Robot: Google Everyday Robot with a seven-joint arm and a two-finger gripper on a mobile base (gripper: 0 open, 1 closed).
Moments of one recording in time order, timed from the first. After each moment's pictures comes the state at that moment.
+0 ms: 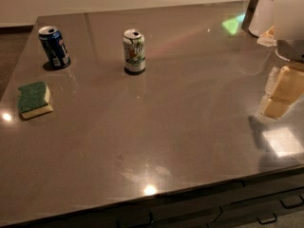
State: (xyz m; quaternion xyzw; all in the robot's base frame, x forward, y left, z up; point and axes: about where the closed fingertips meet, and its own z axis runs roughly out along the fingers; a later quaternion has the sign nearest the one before) arm 0.438 -0.217 0.976 -0.60 0.78 -0.03 0.16
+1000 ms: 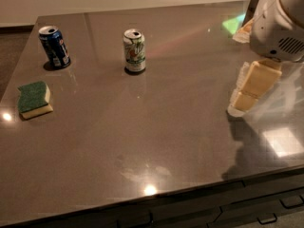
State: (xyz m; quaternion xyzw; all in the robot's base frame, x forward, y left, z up) arm 0.457 -0.172 0.973 -0.61 0.77 0.00 0.20
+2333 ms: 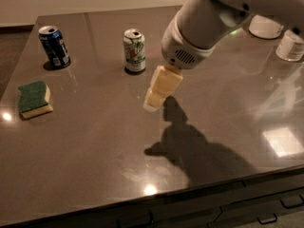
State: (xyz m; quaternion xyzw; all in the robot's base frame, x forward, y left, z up) arm 0.506 -0.026 0.939 -0.60 0.75 0.04 0.26
